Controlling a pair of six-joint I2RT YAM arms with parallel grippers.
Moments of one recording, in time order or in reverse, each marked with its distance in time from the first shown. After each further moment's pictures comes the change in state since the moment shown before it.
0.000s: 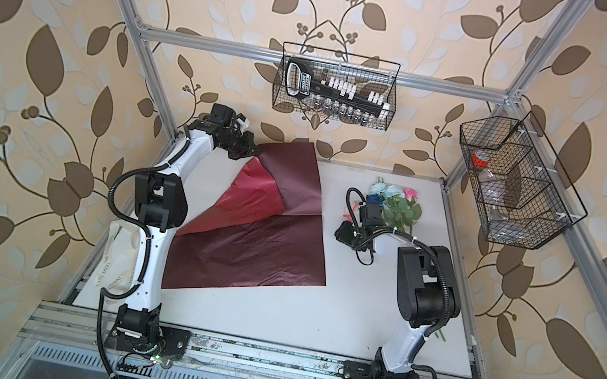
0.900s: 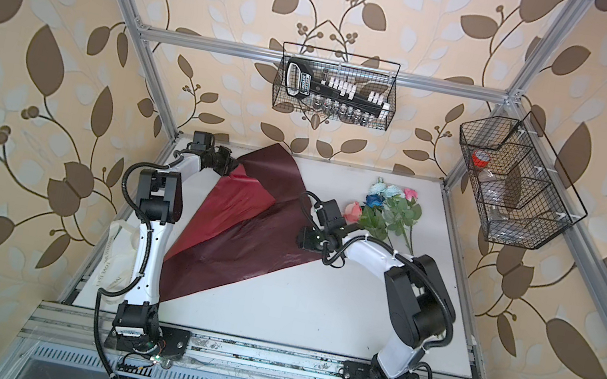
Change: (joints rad) left arm 0.114 0.215 -0.209 0.592 0.114 -0.838; right arm 0.385 -0.020 0.124 -0.115 0.082 0.010
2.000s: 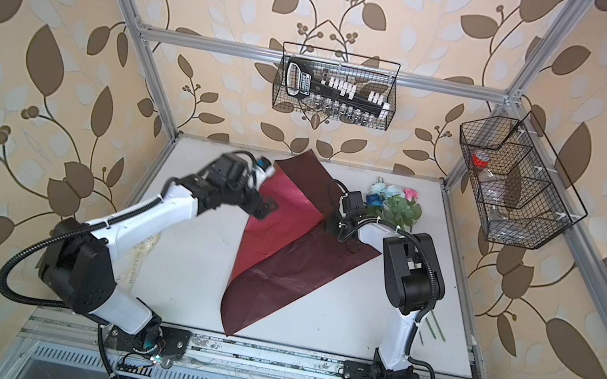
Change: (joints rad) left arm -0.627 -1.147 -0.986 -0.295 -0.587 1.423; right arm -0.257 0.155 0.040 0.124 0.043 -0.069
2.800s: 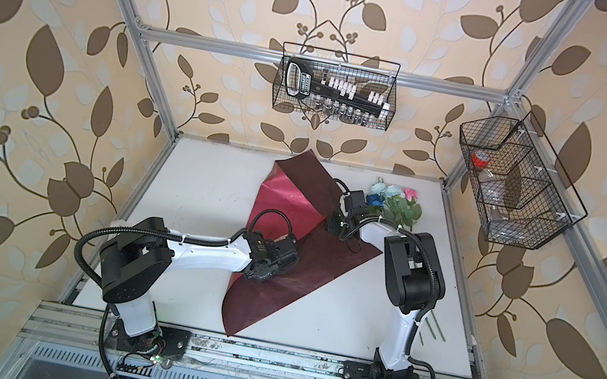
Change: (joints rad) left arm -0.389 0.249 -0.087 -0.238 -0.830 -0.198; right arm -0.021 0.005 0.008 -0.004 -0.042 -0.015
